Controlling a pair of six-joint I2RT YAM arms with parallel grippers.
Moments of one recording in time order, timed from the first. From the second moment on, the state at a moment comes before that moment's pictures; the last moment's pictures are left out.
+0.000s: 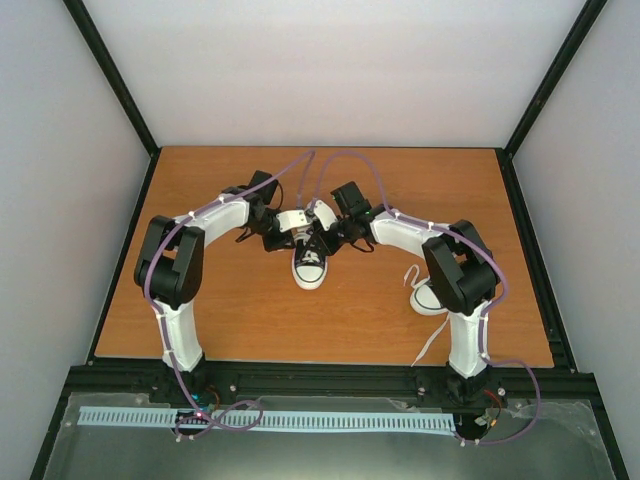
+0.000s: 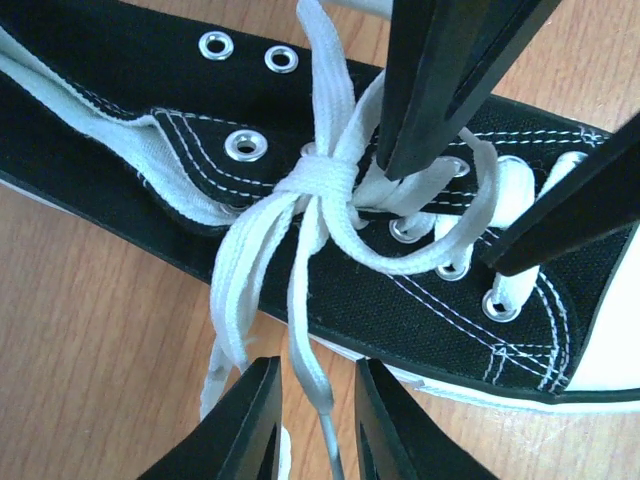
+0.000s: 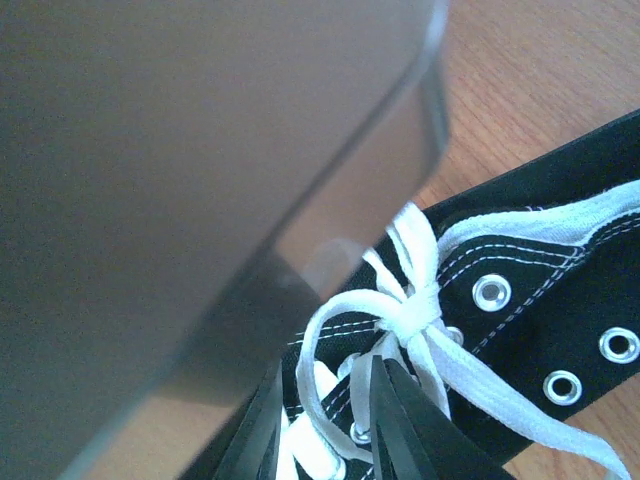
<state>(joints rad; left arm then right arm) -0.36 1.93 1.35 -0.69 0.41 0.85 0.61 1.99 1.35 -0.30 -0.53 -0.13</state>
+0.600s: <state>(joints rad) -0.36 1.93 1.35 -0.71 0.41 0.84 0.61 1.99 1.35 -0.32 -0.54 -0.15</state>
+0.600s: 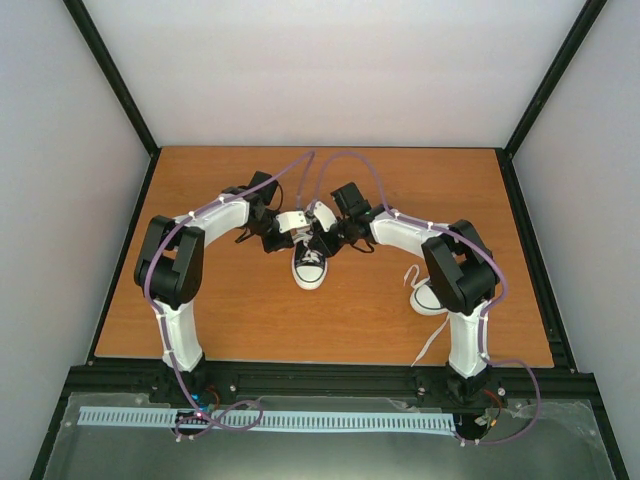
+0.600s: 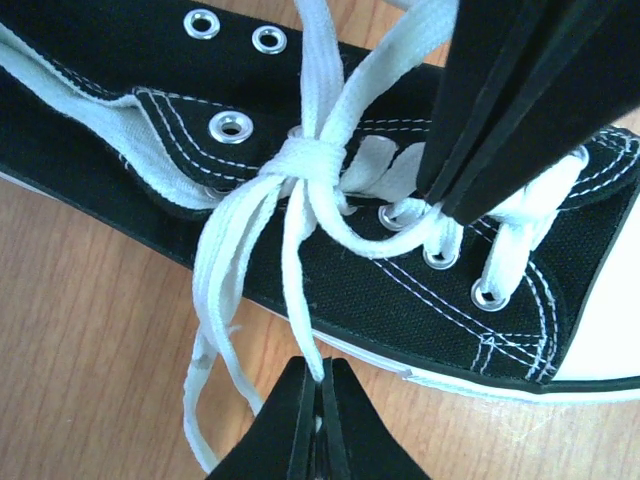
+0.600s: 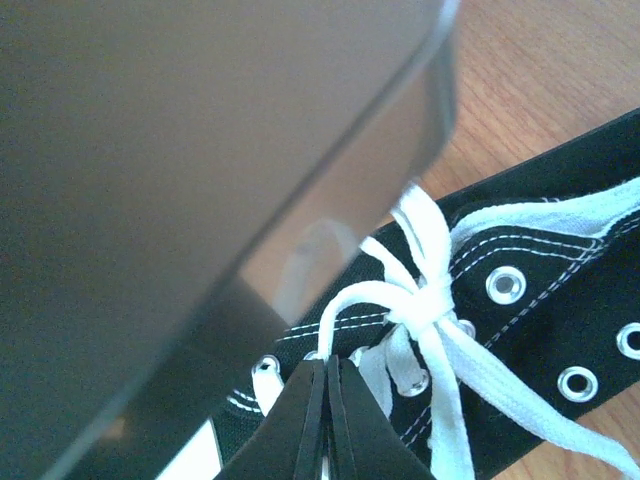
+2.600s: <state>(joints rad) -0.31 1.86 1.21 -0.76 0.37 0.87 0.50 1.80 1.12 -0.26 -0.71 0.05</state>
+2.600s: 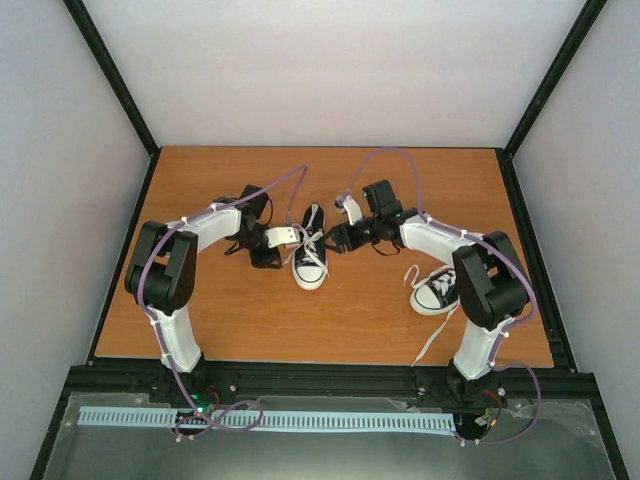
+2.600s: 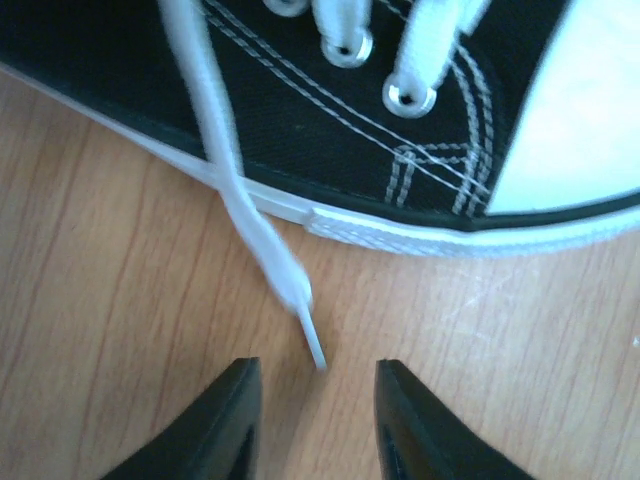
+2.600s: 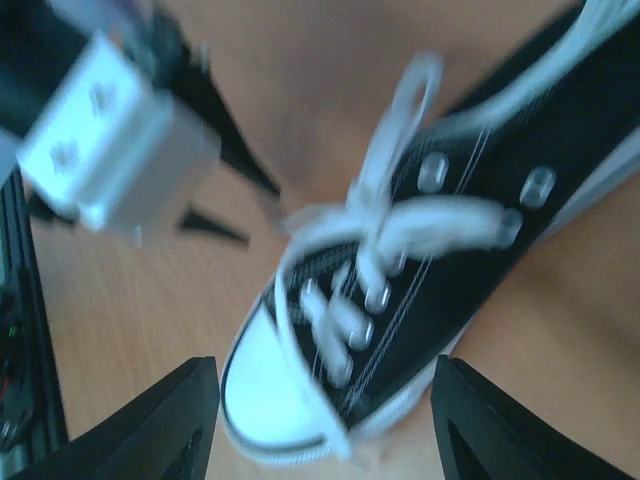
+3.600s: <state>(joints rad) -0.47 1.85 1.34 -0.57 0.34 0.78 0.48 2.03 1.27 -0.05 -0.72 0.33</state>
